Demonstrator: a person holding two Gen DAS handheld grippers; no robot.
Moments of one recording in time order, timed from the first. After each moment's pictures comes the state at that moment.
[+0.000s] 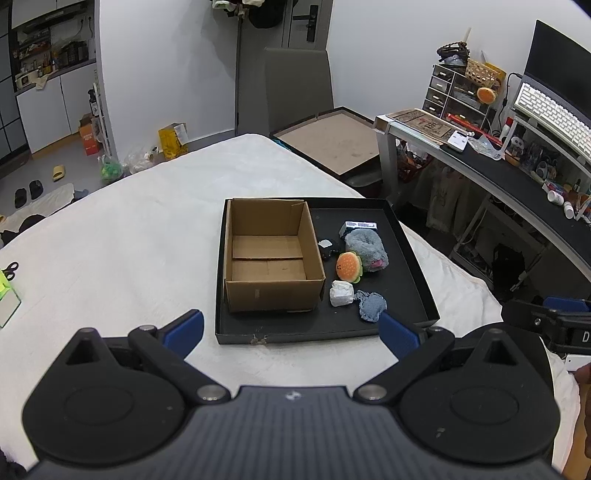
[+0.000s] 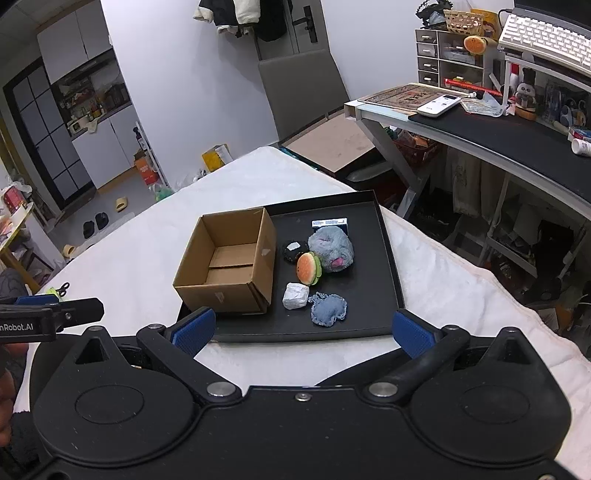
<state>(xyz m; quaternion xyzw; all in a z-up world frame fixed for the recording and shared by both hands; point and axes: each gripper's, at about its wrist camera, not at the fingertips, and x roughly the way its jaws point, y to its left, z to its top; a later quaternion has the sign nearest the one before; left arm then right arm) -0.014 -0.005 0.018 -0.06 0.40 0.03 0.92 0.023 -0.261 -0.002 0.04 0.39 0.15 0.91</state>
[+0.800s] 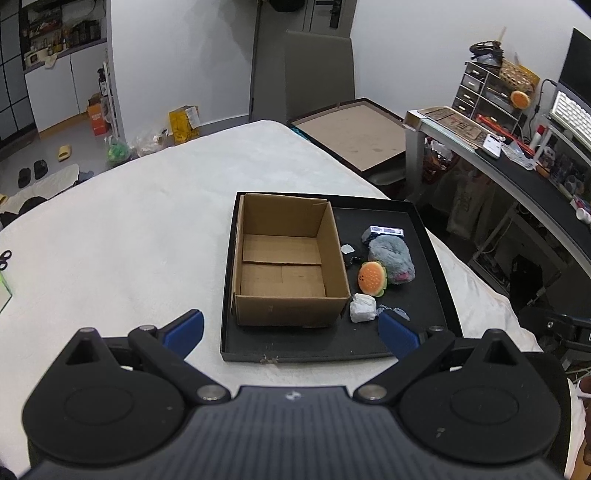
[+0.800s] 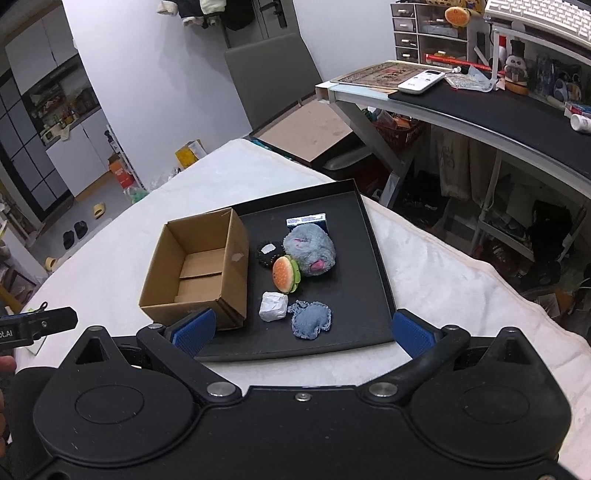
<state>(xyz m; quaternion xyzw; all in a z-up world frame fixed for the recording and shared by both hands) 0.046 0.024 -0.008 -0.08 0.42 0.05 0.90 0.077 -0.265 -0.032 0.06 0.41 0.11 0.90</state>
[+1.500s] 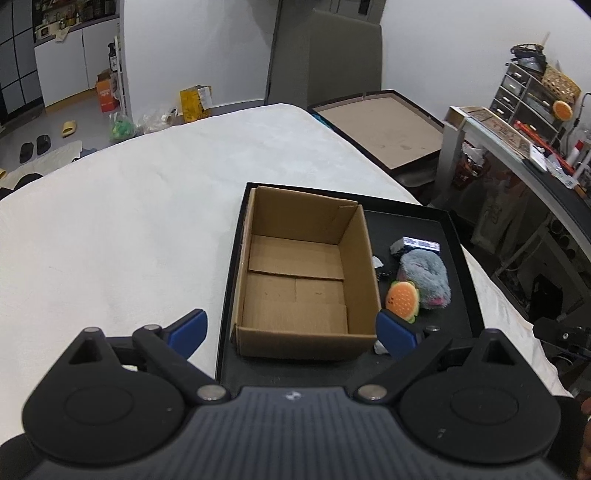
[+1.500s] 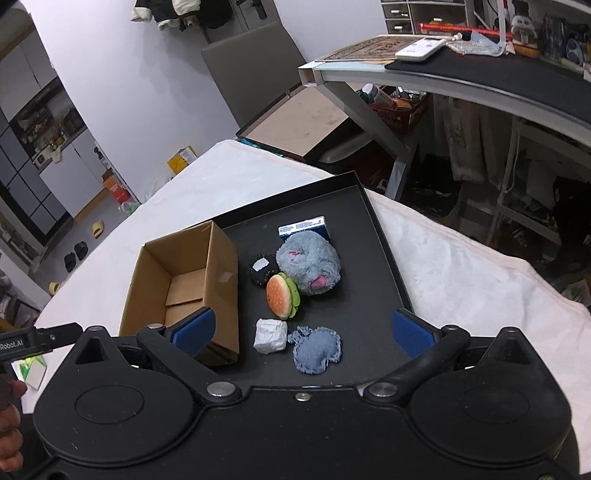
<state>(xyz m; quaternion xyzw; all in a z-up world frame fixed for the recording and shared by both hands) 0.119 0.052 -0.062 -0.11 0.43 0.07 0.89 0.147 -0.266 -0.082 0.11 0.42 0.11 0.89</state>
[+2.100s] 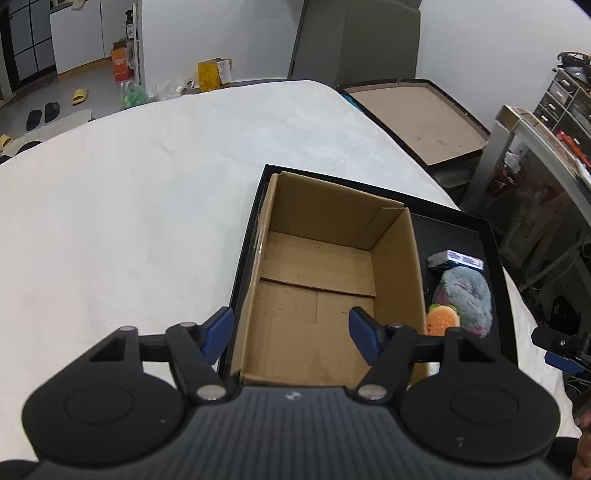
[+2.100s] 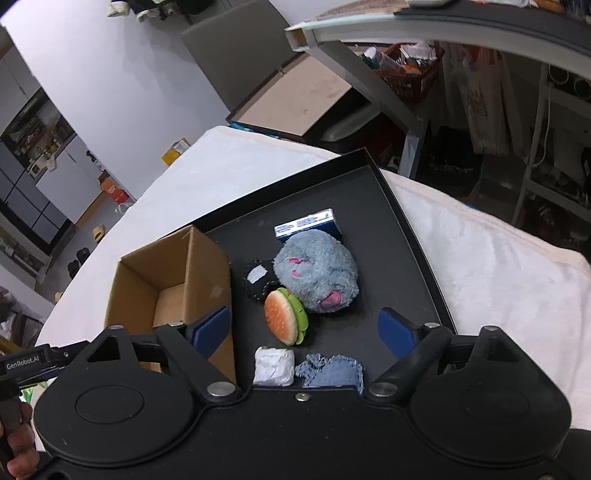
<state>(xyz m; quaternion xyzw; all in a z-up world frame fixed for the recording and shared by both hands) 0.178 0.082 -0.113 -0.15 0.45 0.10 0.87 0.219 -0.251 -0.135 0.15 0.45 0.11 0.87</state>
